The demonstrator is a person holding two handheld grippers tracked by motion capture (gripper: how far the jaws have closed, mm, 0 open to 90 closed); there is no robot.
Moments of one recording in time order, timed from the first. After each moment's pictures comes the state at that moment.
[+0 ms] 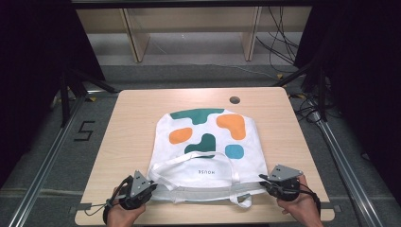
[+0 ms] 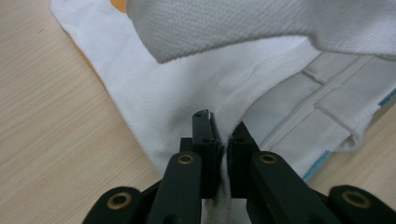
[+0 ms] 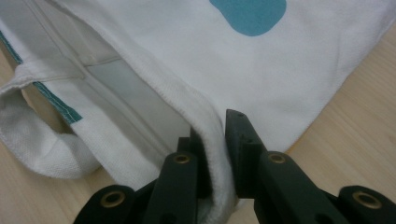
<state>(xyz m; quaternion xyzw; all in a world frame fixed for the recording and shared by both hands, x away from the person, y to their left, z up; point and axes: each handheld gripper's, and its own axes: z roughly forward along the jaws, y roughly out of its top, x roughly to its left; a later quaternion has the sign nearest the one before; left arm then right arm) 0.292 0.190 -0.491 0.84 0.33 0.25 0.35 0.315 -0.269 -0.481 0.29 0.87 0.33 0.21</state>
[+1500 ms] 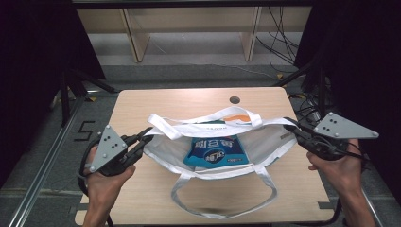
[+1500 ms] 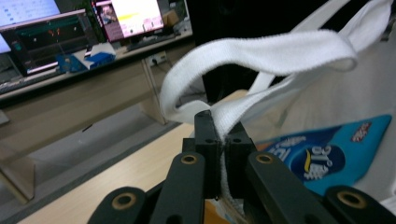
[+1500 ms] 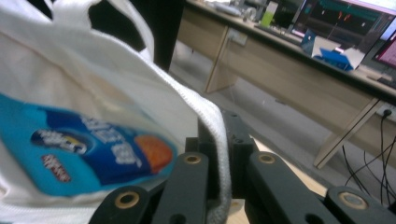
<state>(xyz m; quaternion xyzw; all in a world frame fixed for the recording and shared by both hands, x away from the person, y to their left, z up) 0.292 0.178 -0.306 0.70 0.27 0.34 0.56 0.326 -0.296 -0.294 0.26 0.76 0.49 0.35</state>
